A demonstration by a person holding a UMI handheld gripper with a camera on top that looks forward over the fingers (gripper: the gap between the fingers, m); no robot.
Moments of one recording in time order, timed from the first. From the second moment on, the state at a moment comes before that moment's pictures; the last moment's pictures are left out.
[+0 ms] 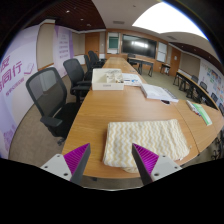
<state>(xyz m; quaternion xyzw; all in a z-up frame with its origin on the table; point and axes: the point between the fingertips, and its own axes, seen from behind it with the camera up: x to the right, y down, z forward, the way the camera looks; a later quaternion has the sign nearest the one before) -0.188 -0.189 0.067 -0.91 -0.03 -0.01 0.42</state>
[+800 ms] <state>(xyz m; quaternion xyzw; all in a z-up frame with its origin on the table) -0.159 -0.120 -0.003 -0.92 -0.06 -0.03 0.39</state>
